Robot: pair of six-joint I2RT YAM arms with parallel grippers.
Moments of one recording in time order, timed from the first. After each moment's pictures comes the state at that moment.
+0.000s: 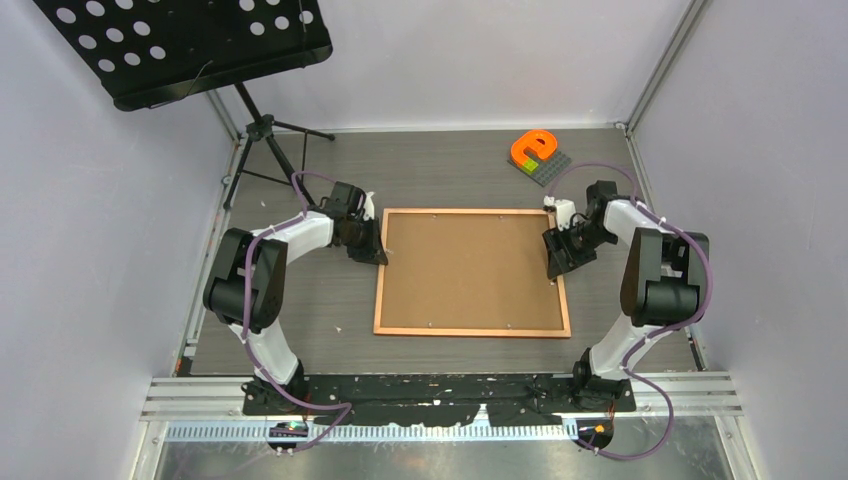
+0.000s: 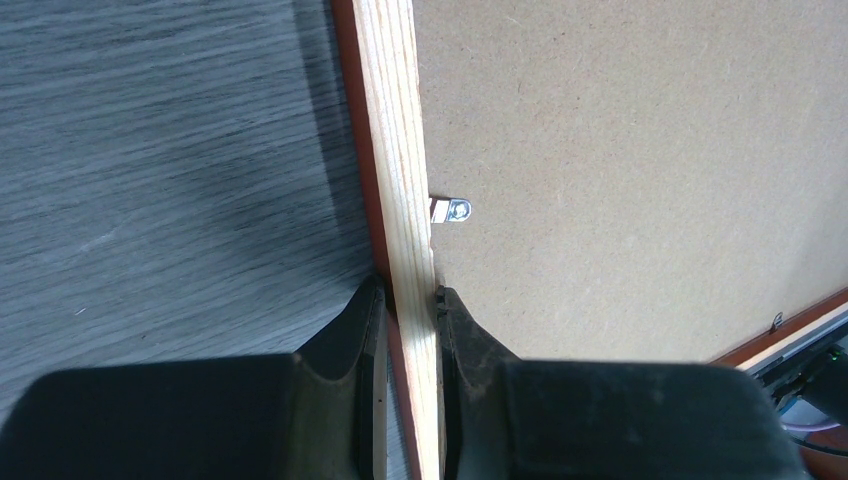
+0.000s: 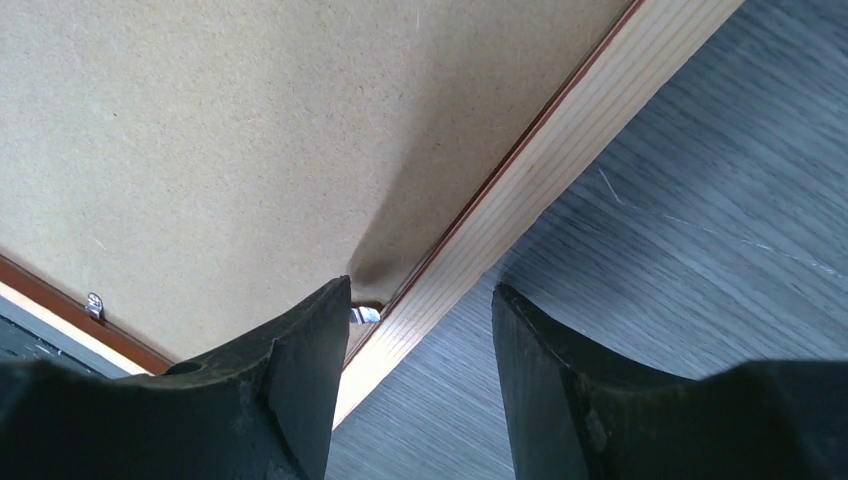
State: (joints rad) left arm -0.31 1.77 1.04 -0.38 0.34 -0.36; right arm -0.13 1.73 1.05 -0.78 -0.39 -0.57
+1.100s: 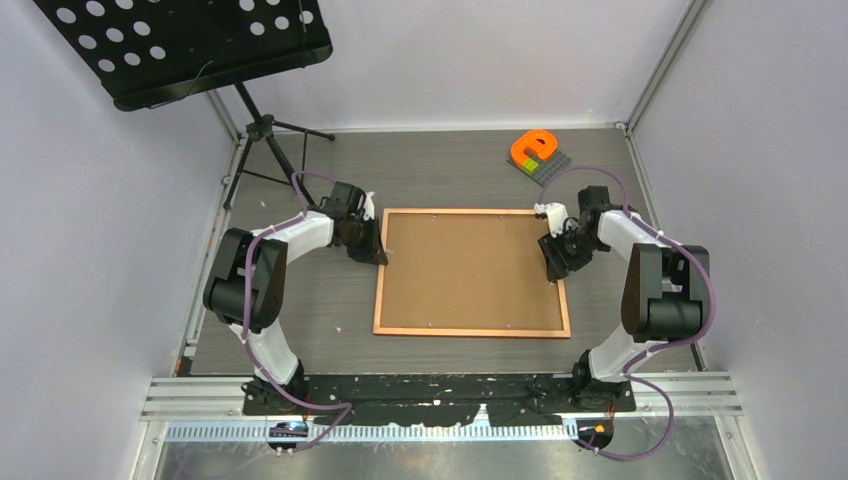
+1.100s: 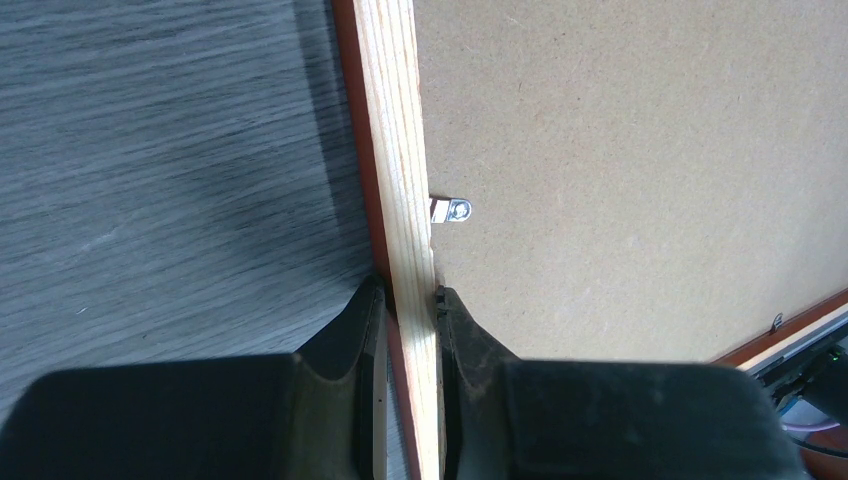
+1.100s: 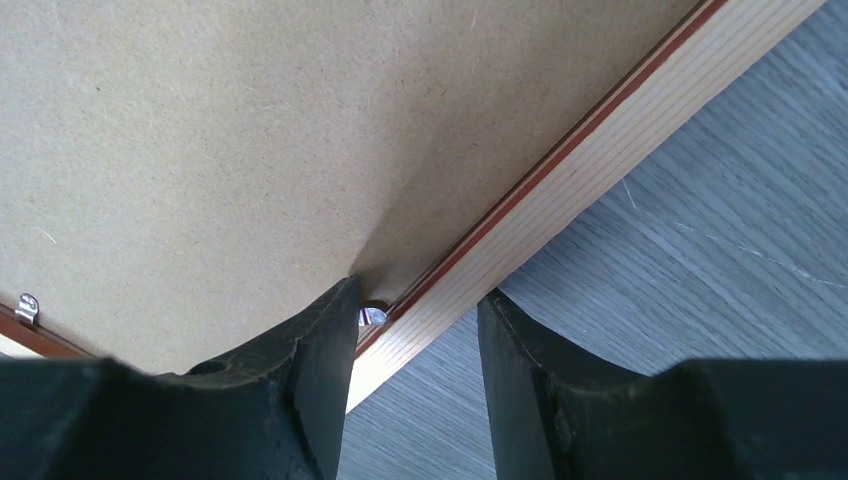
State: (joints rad) left arm -0.31 1.77 1.04 -0.39 0.34 -0.35; right arm -0.07 1.63 0.95 -0.69 -0.31 -0.62
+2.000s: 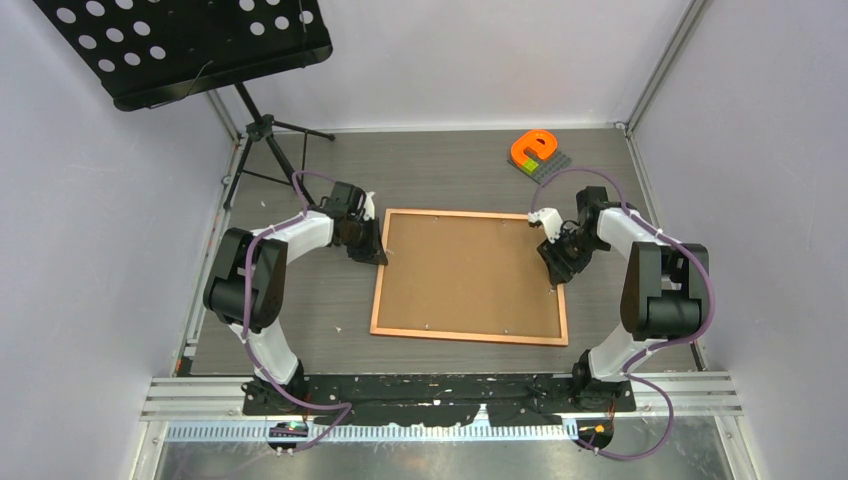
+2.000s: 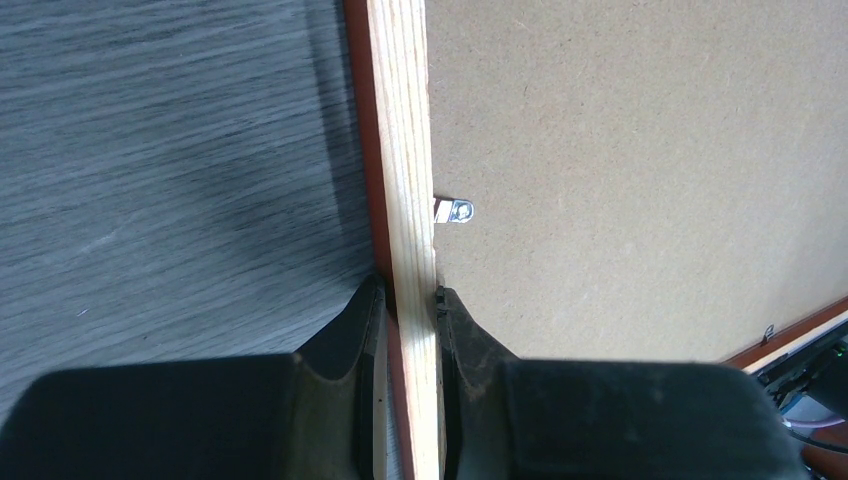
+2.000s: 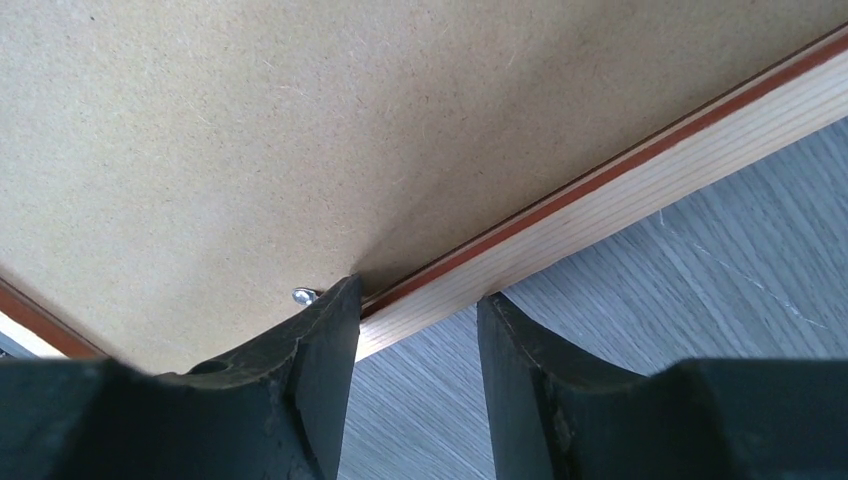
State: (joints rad) left arm -0.31 1.77 1.04 -0.39 0.34 -0.34; right arm -0.07 1.64 0.97 -0.77 -0.32 -0.83
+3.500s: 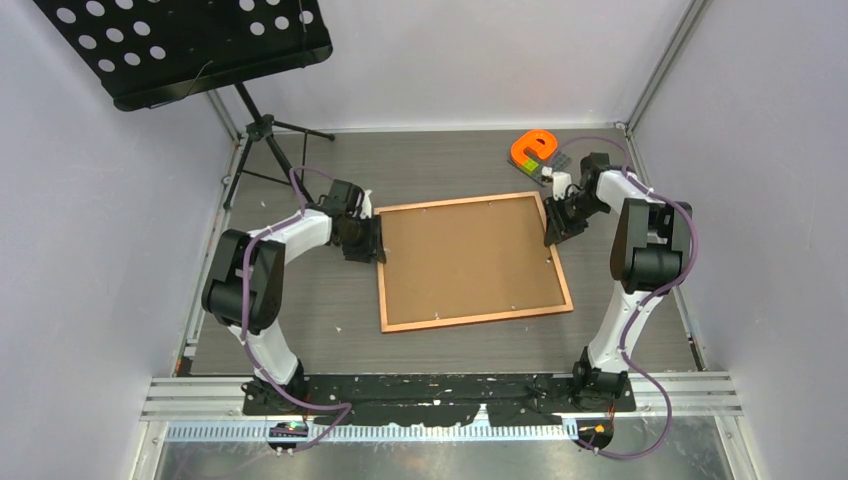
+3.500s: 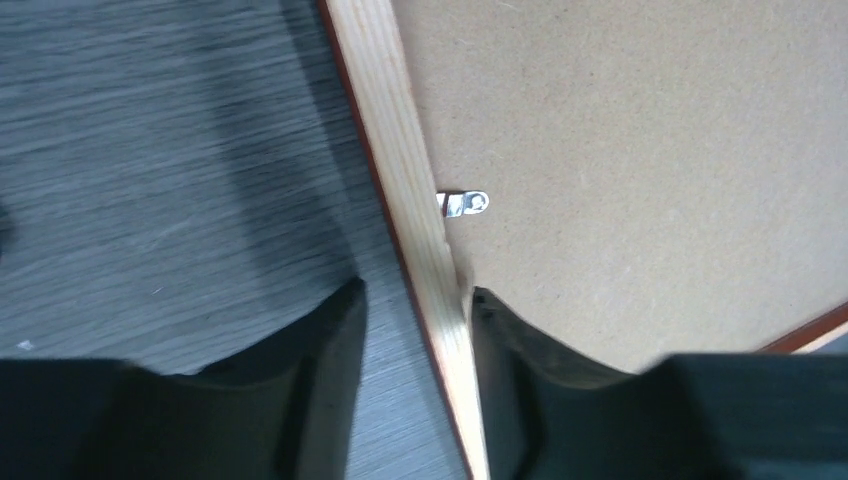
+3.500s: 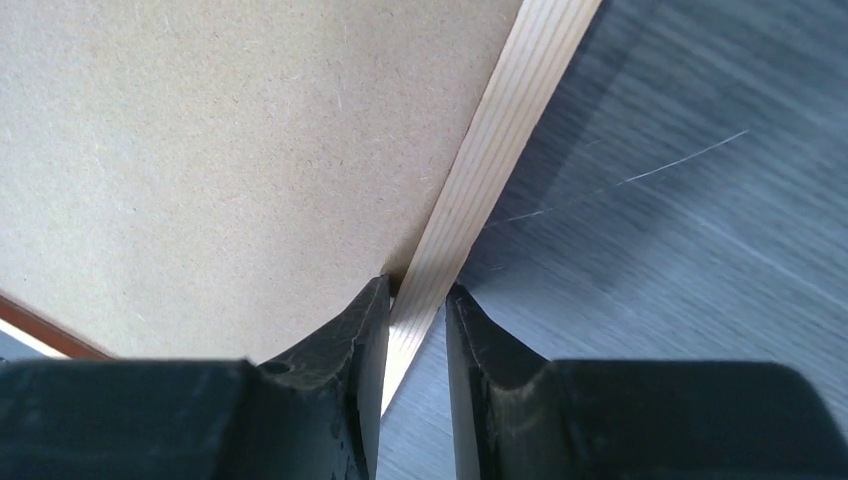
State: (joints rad) left arm -0.31 1.77 1.05 -0.41 0.28 -0.32; right arm -0.12 1.98 1.38 -0.83 -0.43 -0.49
